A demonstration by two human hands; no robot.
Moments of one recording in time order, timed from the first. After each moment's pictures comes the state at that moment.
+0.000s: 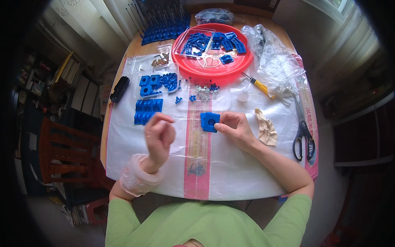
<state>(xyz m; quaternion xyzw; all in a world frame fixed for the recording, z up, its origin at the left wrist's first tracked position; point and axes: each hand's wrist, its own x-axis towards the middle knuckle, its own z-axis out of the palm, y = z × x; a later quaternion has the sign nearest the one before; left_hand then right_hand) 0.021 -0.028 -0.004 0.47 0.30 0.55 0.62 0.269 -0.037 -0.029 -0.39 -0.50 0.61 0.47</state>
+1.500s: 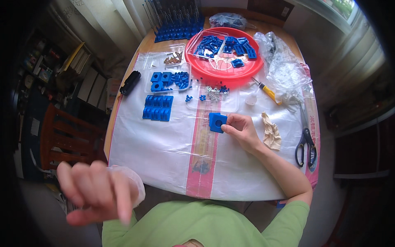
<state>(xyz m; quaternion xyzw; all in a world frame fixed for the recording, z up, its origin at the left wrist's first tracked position) 0.010 -0.105 0.144 0.49 -0.11 0.66 0.56 0.268 -0.039 -0.032 -0.39 -0.53 0.59 0.47</state>
